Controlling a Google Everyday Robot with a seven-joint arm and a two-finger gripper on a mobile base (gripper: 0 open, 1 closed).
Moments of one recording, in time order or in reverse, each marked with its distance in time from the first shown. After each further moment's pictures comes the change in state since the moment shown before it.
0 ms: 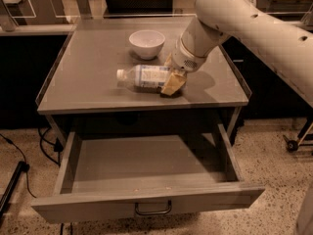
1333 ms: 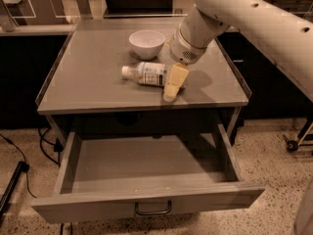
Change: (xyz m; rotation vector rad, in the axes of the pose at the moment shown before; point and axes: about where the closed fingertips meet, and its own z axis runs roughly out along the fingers) arm -0.013 -0.011 -0.019 0.034 0.009 -0.016
